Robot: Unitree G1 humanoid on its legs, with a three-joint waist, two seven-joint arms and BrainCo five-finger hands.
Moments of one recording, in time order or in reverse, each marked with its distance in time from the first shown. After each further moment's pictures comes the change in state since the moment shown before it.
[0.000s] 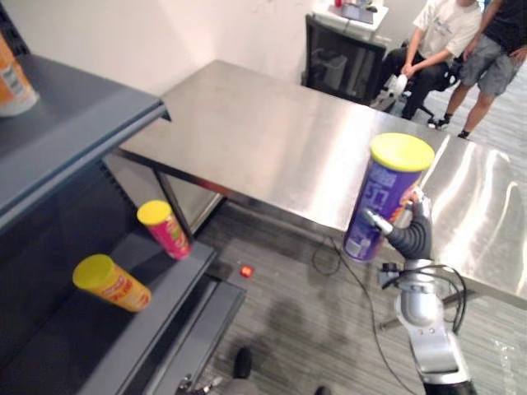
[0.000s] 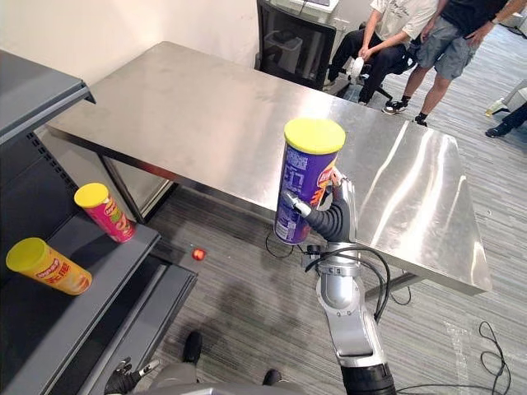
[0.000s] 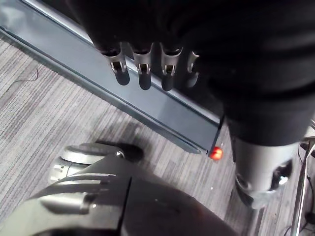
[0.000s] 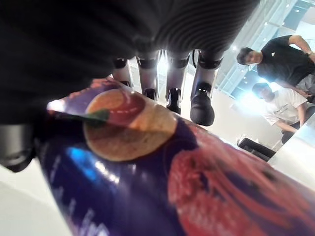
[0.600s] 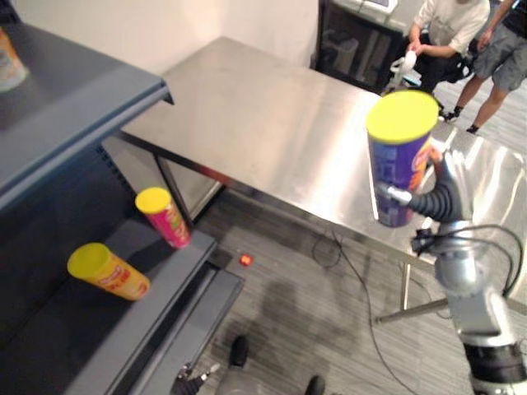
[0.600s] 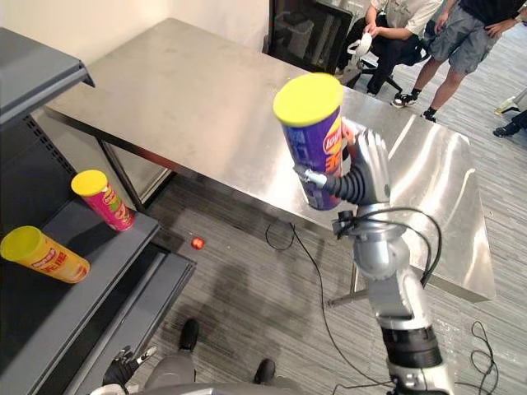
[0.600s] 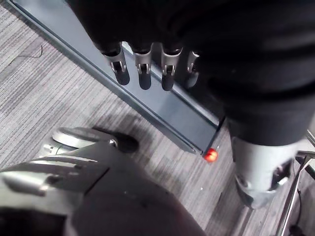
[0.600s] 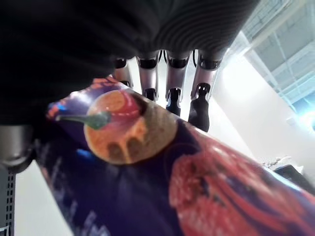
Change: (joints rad) left arm -0.013 -0.020 0.089 -0.039 -0.029 0.010 -0.056; right arm -0.137 -0.190 -0.099 0.000 -0.101 0.000 0.077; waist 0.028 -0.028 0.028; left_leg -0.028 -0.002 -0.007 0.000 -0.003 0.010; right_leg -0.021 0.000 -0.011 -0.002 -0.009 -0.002
